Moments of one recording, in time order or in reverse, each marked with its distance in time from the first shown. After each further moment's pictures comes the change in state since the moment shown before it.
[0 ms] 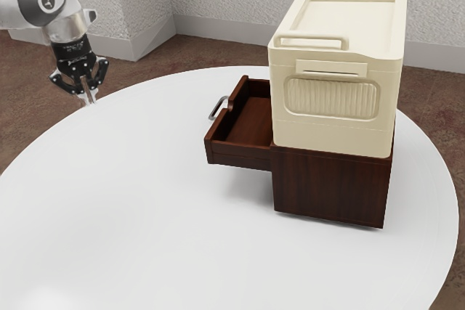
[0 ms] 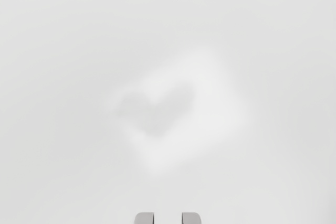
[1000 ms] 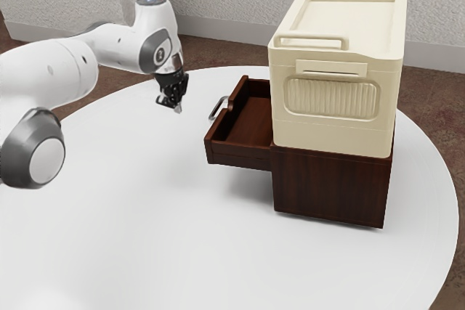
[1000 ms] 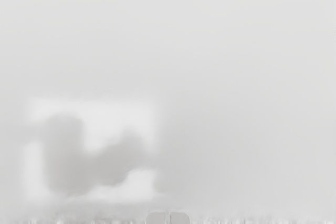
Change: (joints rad) arm -0.204 0.588 0.081 0.429 -0.013 0.338 -0.687
